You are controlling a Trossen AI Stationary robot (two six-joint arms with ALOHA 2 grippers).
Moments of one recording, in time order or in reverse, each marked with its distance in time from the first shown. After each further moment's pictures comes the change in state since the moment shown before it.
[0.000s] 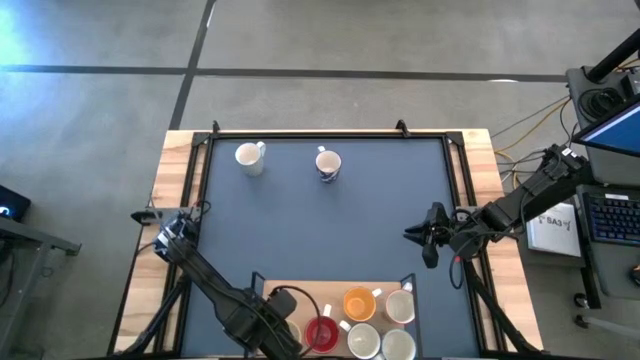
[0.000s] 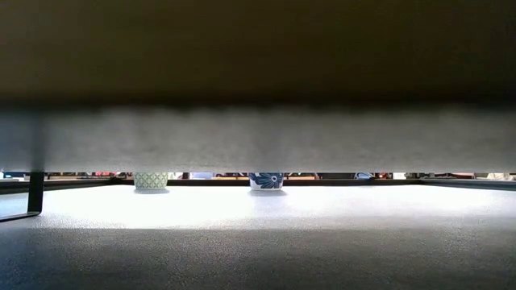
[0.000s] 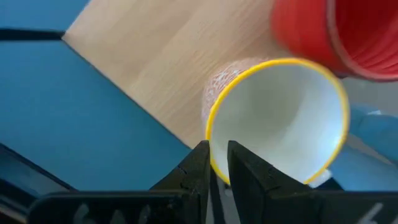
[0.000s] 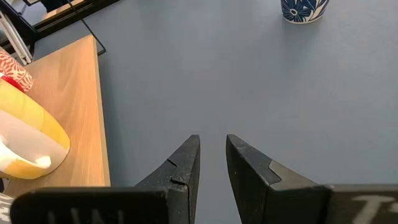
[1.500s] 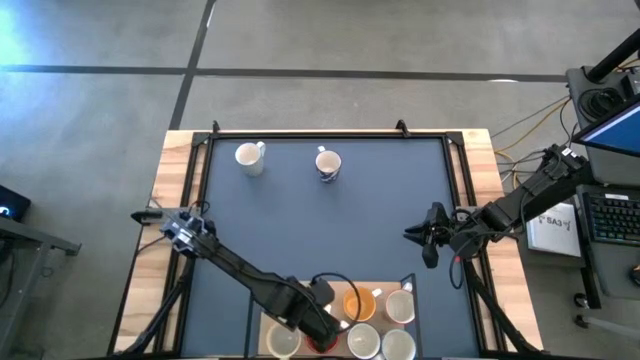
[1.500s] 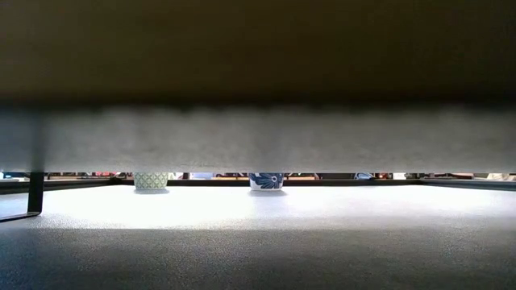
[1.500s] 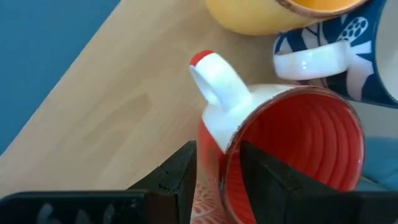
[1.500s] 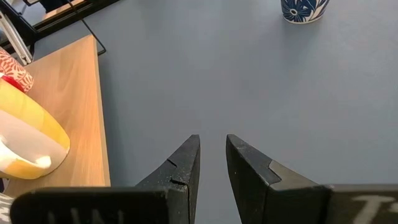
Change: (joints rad) left arm 0.147 0.099 0.038 0.239 -0.075 0.249; right arm 0.000 0.000 0.000 0.000 0.000 0.000
